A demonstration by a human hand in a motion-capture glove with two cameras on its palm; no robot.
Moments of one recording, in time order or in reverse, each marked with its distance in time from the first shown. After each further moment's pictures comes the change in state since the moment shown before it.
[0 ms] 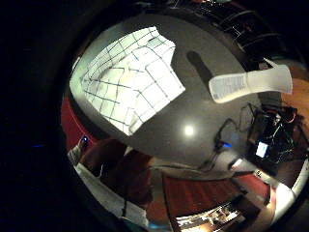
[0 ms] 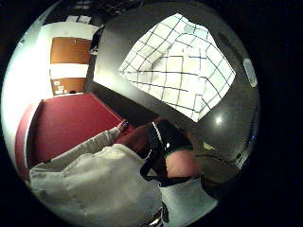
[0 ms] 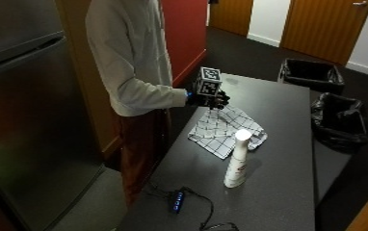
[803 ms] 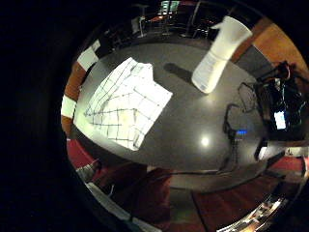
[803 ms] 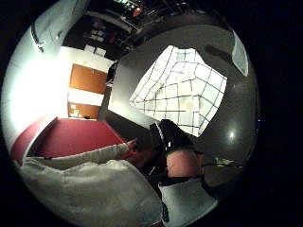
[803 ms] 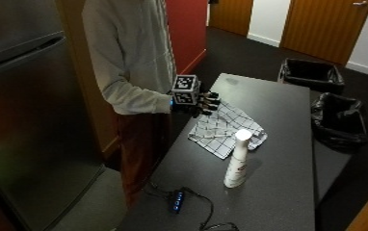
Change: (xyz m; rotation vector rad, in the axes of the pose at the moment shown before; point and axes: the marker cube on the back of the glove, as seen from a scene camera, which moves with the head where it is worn) arm 0.072 0.065 -0.017 0.386 -0.204 0.235
